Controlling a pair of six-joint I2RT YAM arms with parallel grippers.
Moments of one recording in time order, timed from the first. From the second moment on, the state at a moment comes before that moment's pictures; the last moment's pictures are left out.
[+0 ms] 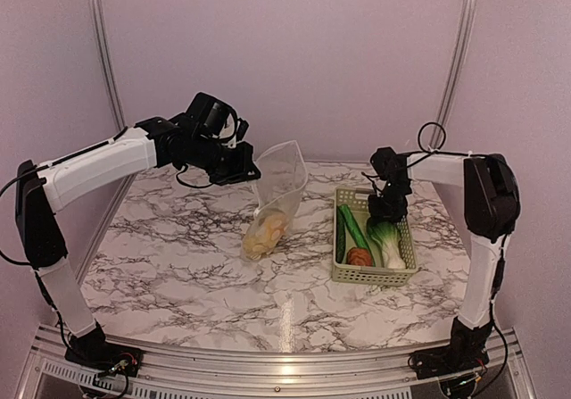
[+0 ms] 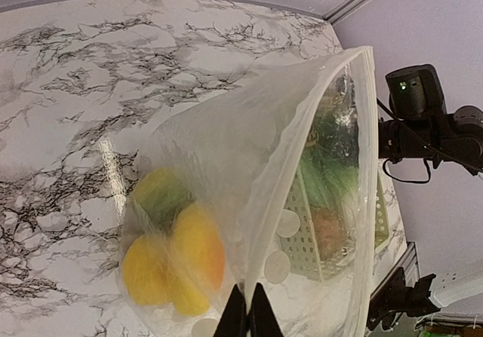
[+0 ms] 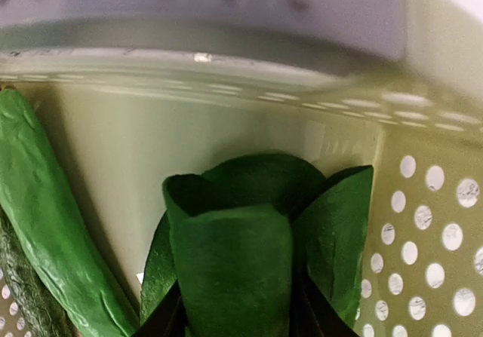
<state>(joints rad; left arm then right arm) -0.70 1.76 1.66 -0.62 0.18 -0.60 0.29 2.03 1.51 -0.82 0.08 0.28</state>
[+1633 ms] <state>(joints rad) -0.63 1.81 1.74 -0.54 0.31 -0.80 0.74 1.60 1.51 0.14 -0.02 0.26</state>
